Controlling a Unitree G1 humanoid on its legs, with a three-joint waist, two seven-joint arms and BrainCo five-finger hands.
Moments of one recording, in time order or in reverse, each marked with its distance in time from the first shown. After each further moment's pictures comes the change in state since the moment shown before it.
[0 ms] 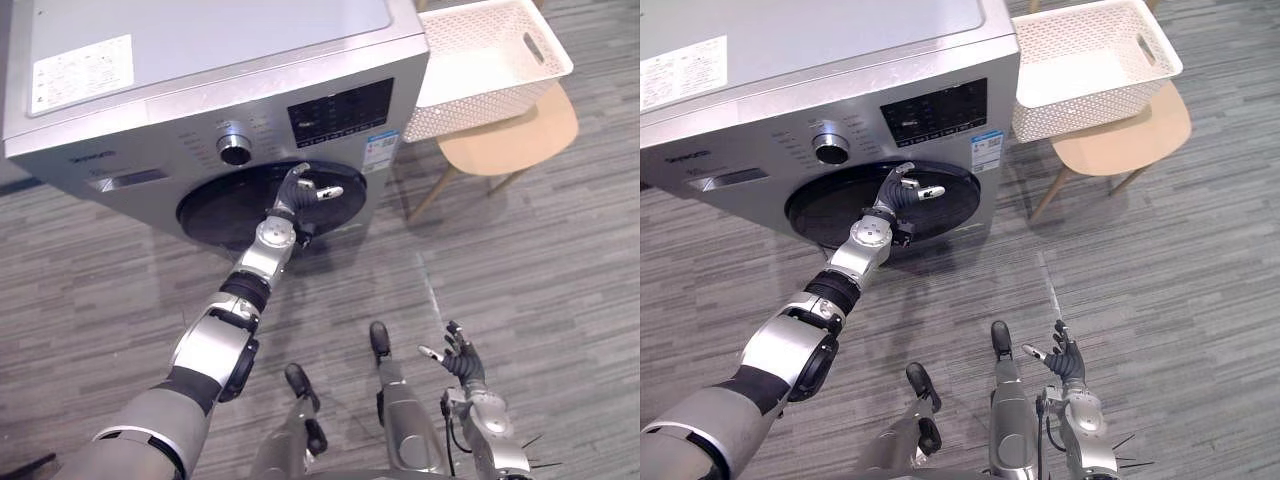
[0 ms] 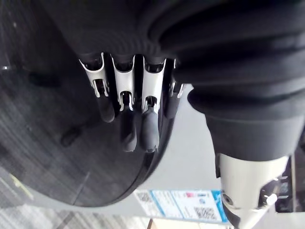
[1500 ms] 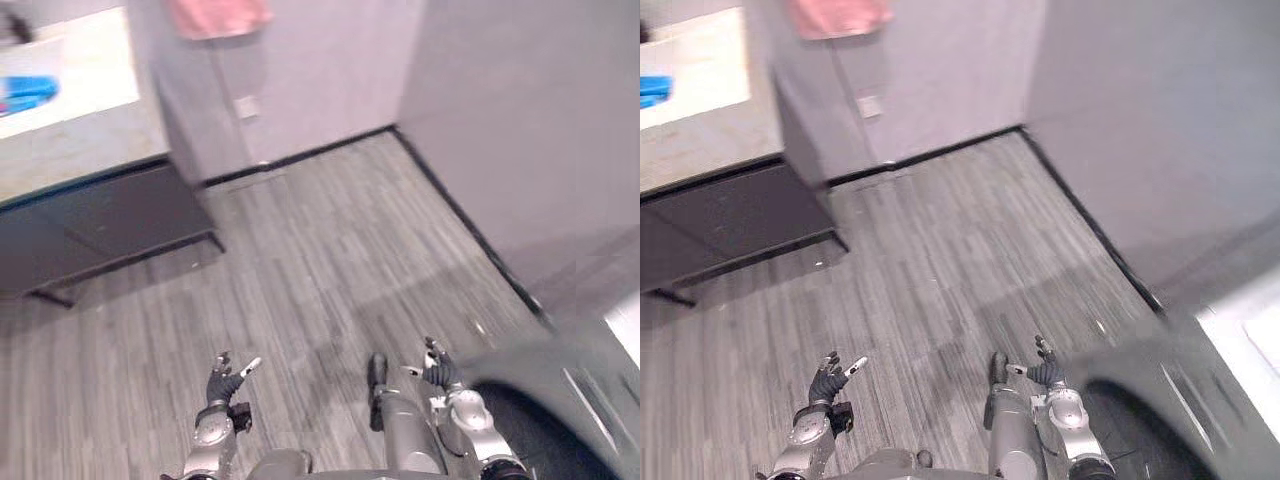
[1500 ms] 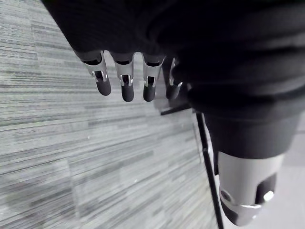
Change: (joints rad) left arm 0.958 -0.067 0.295 -0.128 -0.076 -0.099 -0.022; right arm -0.146 -0.038 0.100 0.258 -0.185 0.047 0.006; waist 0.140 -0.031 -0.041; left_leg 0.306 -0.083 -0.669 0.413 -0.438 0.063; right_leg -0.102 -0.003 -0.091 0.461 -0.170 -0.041
